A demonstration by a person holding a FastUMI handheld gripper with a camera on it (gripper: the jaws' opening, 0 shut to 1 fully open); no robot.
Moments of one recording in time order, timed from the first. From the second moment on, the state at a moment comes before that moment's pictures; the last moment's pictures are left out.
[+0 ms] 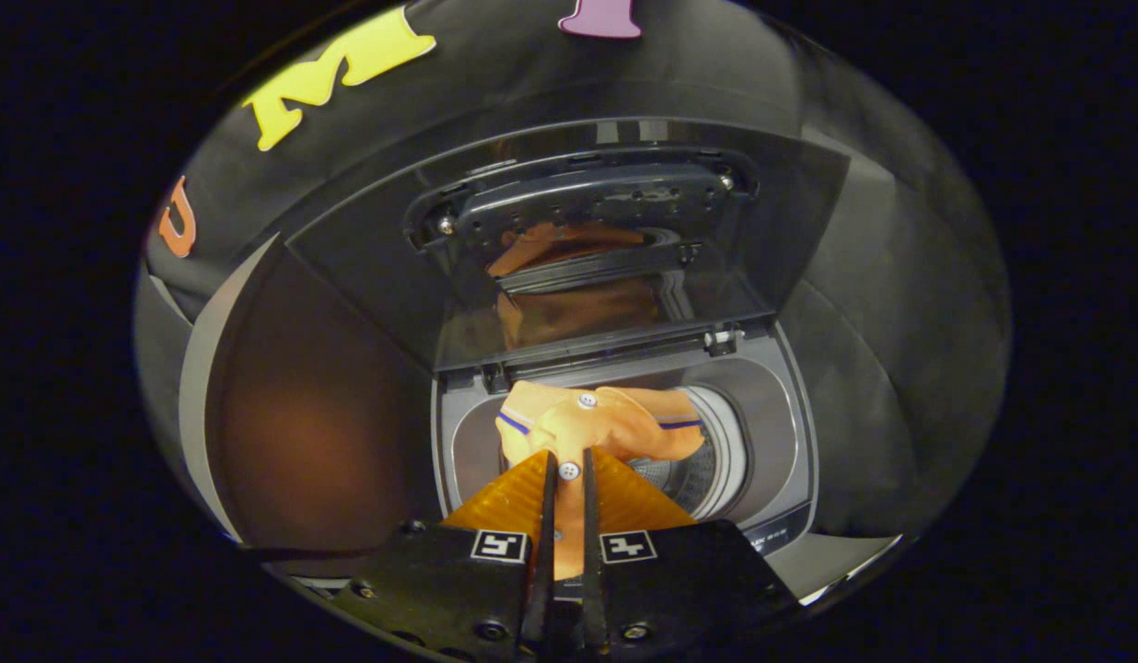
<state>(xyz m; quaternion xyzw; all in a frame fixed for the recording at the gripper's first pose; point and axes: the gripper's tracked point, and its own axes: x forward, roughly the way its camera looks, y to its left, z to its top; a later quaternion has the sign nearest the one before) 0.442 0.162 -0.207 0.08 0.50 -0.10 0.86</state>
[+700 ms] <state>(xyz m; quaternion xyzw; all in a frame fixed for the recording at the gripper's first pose) 0.480 0.188 -0.133 -0.03 0.45 -0.05 0.89</state>
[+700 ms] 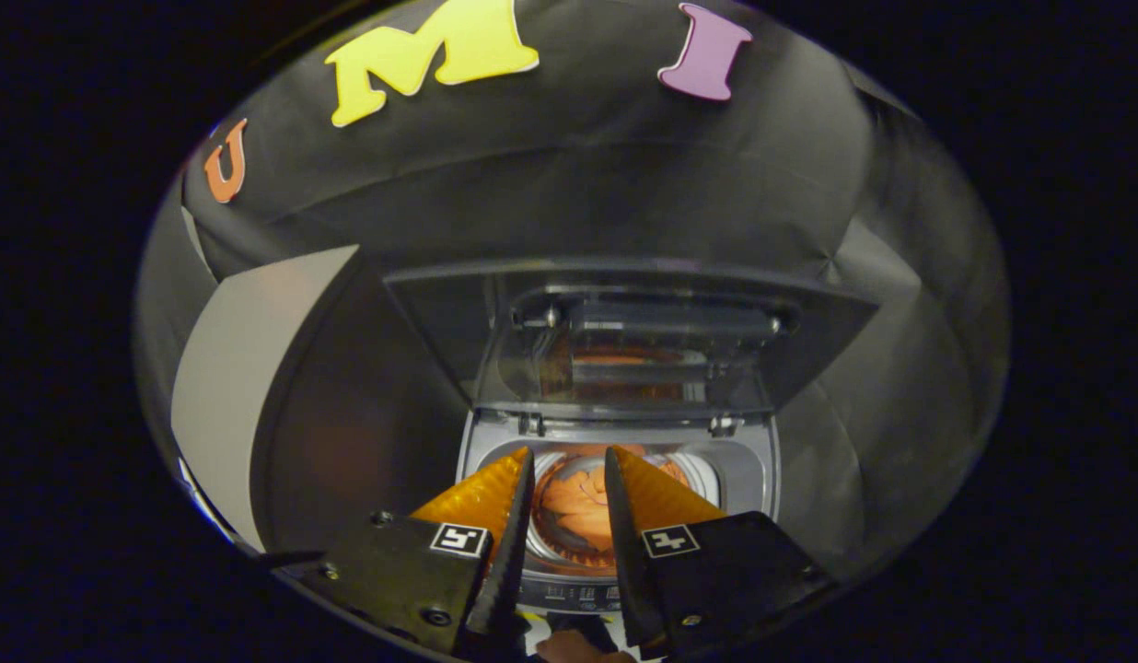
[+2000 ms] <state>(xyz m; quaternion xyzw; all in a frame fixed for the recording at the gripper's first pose) 0.628 0.152 -0.063 -0.05 0.40 -0.04 0.92</state>
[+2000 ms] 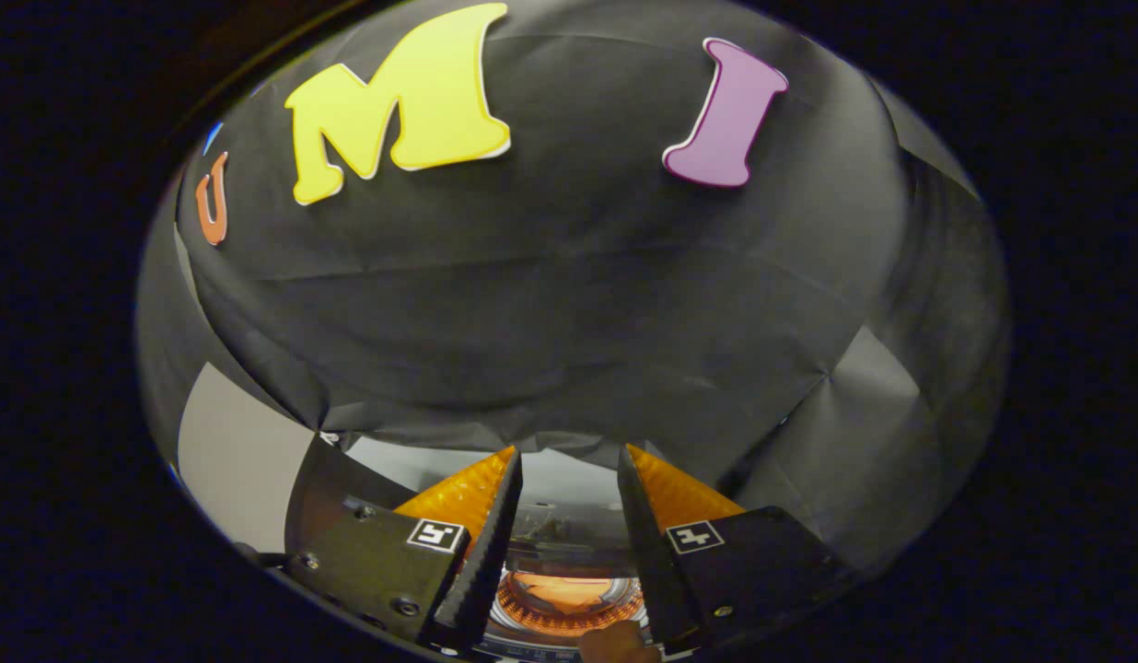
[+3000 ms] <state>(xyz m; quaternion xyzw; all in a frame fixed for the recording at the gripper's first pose) 0.569 0.149 -0.097 -0.01 0.42 -0.06 0.90</state>
